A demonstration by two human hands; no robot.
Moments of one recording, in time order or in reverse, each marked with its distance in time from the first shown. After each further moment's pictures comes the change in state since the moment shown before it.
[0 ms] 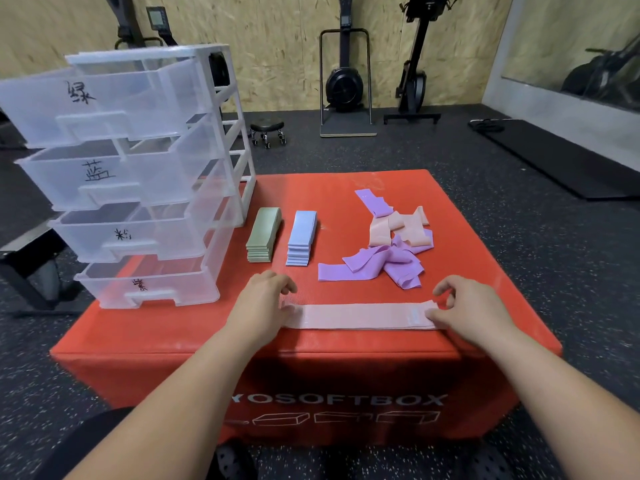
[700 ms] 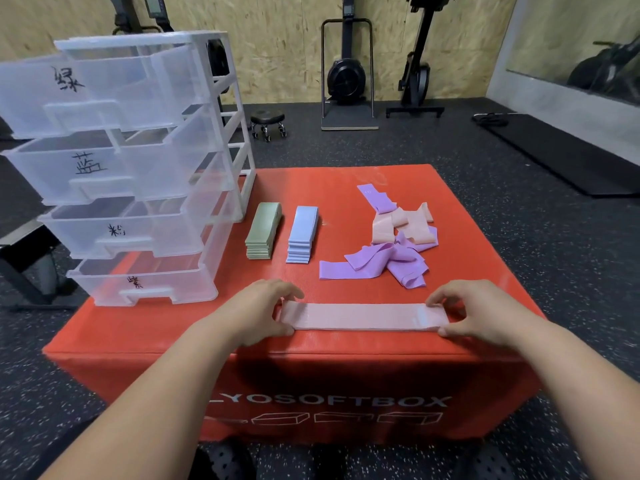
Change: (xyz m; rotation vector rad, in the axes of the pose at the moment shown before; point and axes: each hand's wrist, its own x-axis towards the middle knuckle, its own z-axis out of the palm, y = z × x) left_hand 0.008 -0.010 -0.021 0.066 -0.317 0.115; right_hand 0.012 0.013 -0.020 -0.044 -0.307 -0.323
